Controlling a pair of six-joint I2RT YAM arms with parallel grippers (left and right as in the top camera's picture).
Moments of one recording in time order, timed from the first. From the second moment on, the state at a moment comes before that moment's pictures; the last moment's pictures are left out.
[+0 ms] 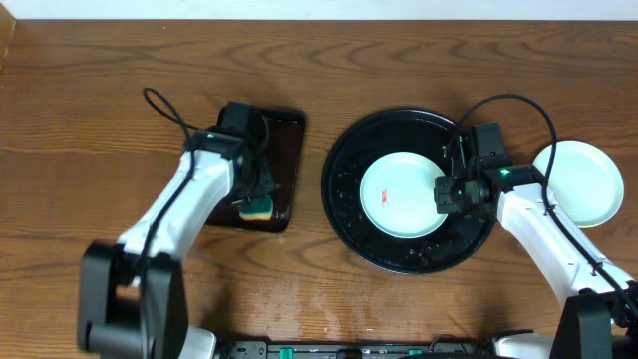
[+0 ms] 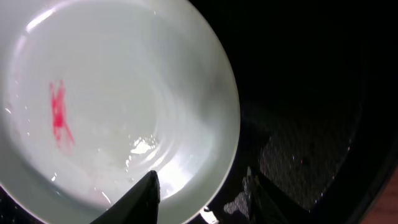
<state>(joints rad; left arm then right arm) -0.22 1.64 1.10 -0.87 0.03 -0.50 0.18 1.50 0.90 -0.67 -0.06 0.16</state>
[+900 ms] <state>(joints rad) -0.63 1.61 1.13 -0.46 0.25 -0.63 0.10 1.72 0.93 -0.54 -0.14 0.19</state>
